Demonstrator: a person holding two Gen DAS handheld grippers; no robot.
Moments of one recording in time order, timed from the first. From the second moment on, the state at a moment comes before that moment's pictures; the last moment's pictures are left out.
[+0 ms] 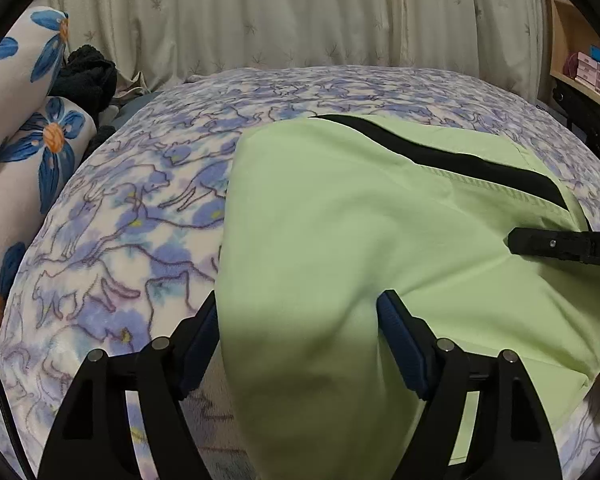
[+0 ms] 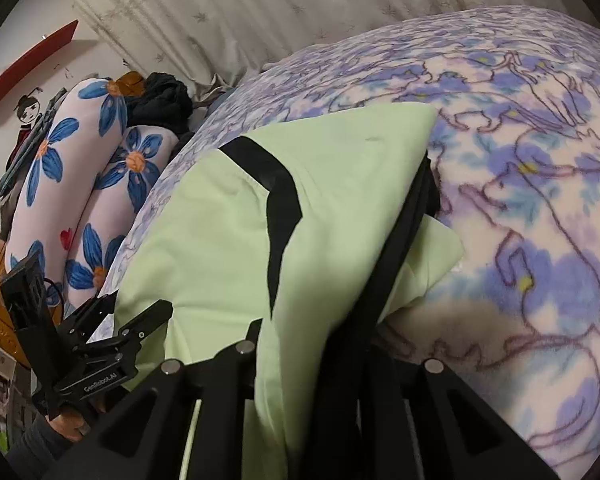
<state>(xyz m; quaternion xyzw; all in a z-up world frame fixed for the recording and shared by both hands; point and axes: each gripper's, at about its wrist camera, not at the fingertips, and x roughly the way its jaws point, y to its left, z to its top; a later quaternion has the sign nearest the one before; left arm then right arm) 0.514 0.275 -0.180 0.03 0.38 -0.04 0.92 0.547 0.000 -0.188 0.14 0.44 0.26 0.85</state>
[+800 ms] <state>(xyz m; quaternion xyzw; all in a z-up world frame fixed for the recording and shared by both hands) 0.456 0.290 -0.138 -0.03 0.42 0.00 0.91 0.469 -0.022 -0.116 0.05 0.34 0.15 0.93</state>
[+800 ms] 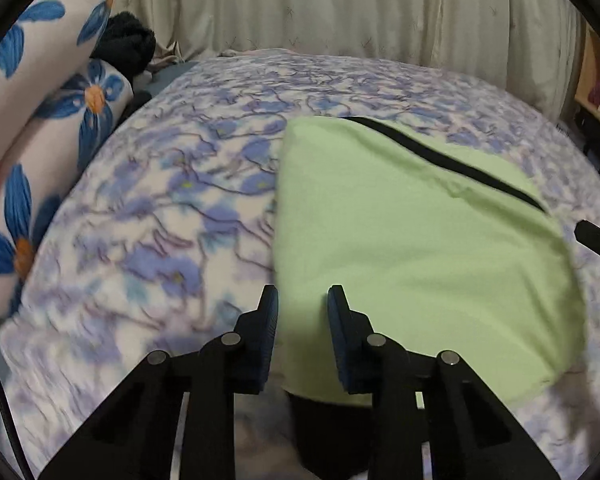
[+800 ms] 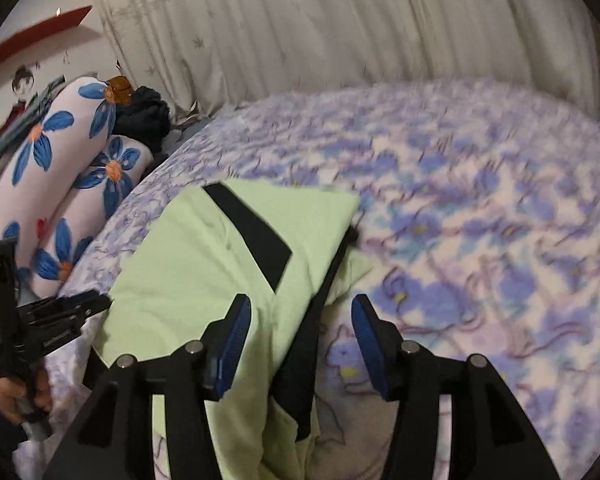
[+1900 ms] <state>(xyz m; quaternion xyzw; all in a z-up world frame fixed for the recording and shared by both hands) 0.299 0.168 -0.057 -0.02 0.41 -0.02 0.91 0.337 -0.092 -0.083 0.05 0.44 0.13 0.89</state>
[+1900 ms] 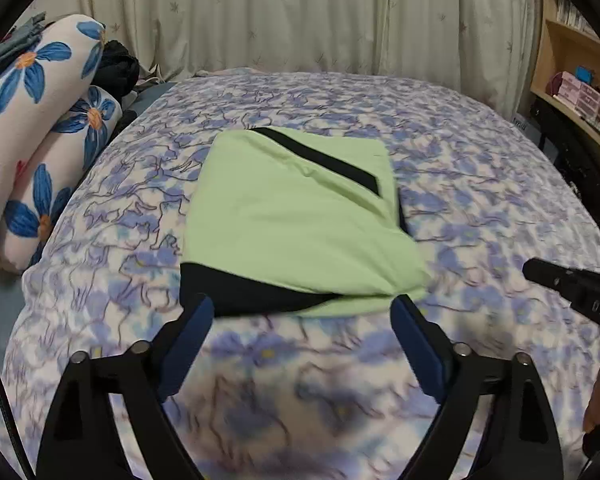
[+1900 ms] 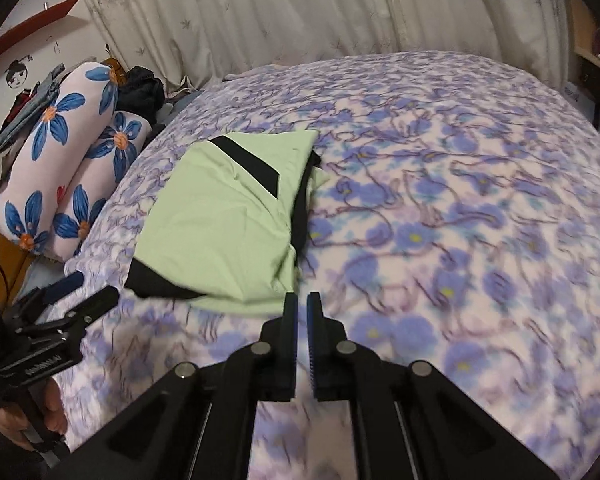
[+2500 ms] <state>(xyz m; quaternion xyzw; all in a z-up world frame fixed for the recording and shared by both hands) 0.122 0.085 -0.046 -0.10 0.42 0.00 0.90 0.165 -0.169 -0.082 0.05 0.46 0.08 0.88</state>
